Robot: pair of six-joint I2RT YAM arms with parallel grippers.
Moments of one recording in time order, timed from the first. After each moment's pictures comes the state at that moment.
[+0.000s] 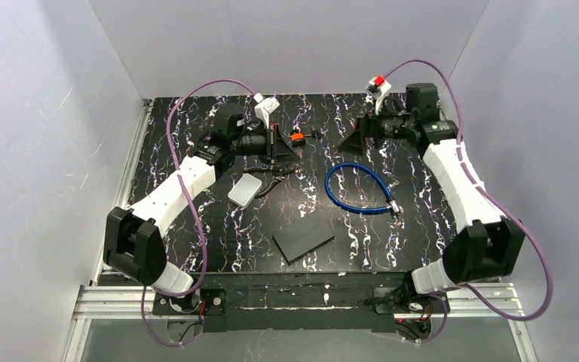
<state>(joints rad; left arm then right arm) -0.47 1.50 1.25 -0.18 0.79 -0.43 0.13 1.49 1.43 -0.64 -0.87 -0.17</state>
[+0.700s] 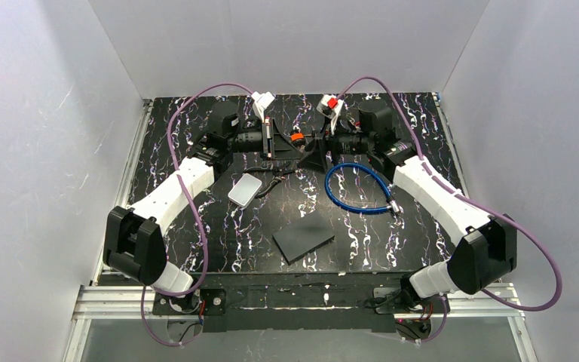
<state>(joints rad) -0.43 1.50 1.21 0.04 0.96 -0.75 0.52 1.42 1.26 -0.23 -0.81 -0.02</state>
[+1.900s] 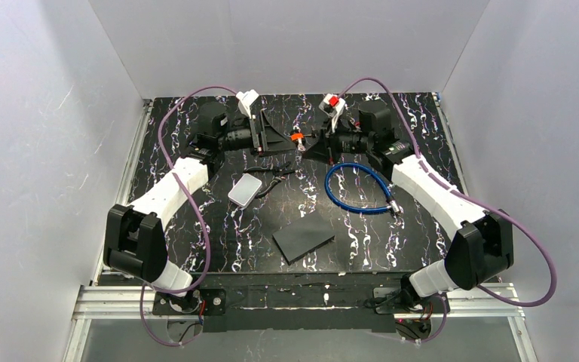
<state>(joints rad) -0.35 1.52 1.15 0.13 0.95 -0.84 0.51 1.45 1.23 -0.16 -0.77 0.02</state>
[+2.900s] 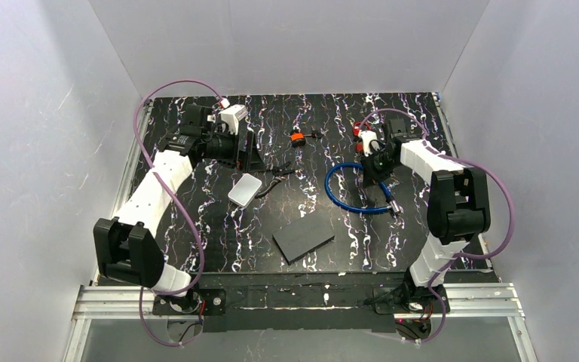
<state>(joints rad) -0.23 1.47 1.30 -0.67 0.65 -0.05 0.15 1.77 1.21 -0.66 -0.40 -0.41</state>
